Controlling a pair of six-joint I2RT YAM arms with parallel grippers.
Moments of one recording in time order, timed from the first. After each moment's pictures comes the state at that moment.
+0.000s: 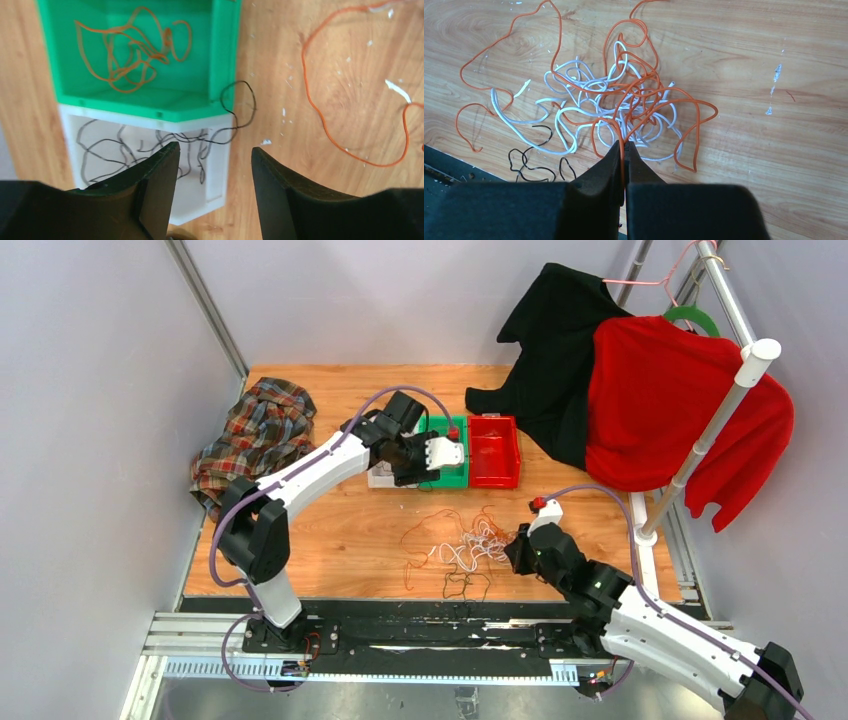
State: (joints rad) left arm -0.63 1.72 1.44 -0.67 0.24 0.89; right arm 0.83 0.61 0.30 -0.32 0.29 0.56
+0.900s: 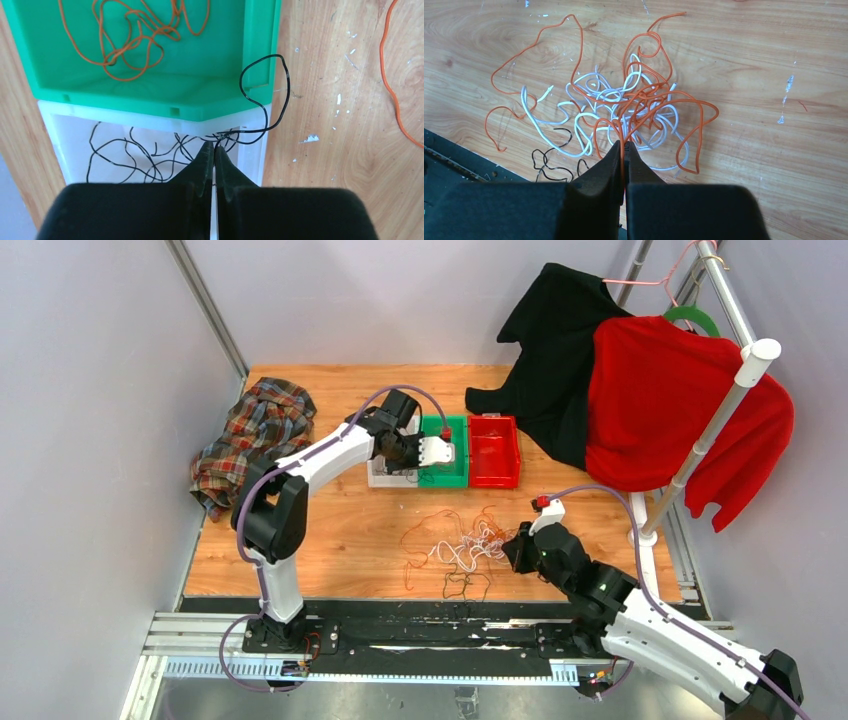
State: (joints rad) left arm -0.54 1.87 1.44 -0.64 0.24 1.04; right arm 0.83 0.57 0.31 -0.32 0.27 0.57
